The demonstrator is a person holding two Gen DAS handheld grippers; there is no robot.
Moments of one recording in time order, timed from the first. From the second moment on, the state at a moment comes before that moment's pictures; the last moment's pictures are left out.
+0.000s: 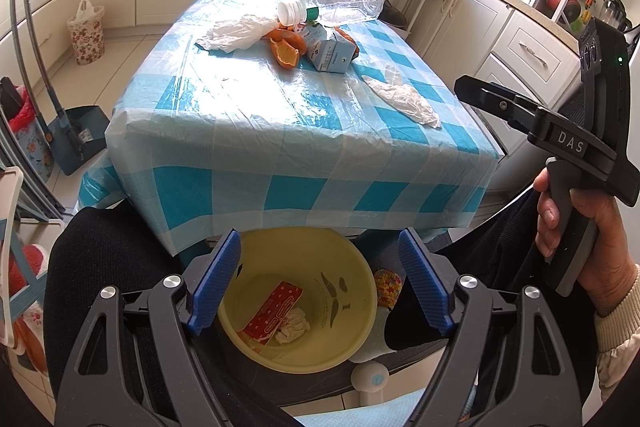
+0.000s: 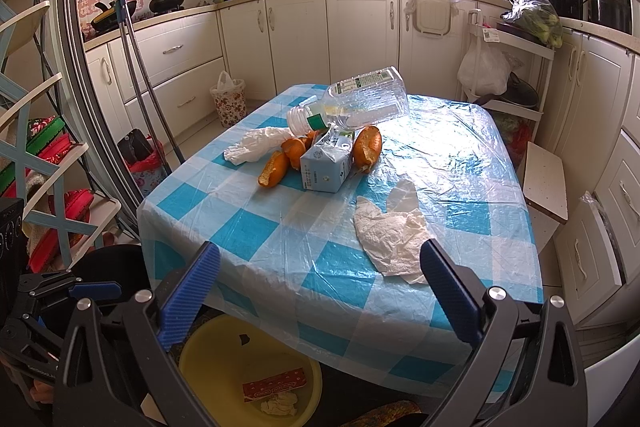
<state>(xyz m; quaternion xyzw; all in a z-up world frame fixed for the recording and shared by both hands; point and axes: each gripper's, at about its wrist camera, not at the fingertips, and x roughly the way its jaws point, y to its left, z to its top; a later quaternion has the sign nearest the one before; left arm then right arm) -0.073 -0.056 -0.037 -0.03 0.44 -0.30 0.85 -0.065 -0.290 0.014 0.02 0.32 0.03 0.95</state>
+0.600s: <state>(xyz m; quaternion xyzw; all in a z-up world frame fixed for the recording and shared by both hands) -0.074 -0.054 -0.038 -0.03 0.44 -0.30 0.85 -0.065 -0.290 0.014 0.02 0.32 0.03 0.95</state>
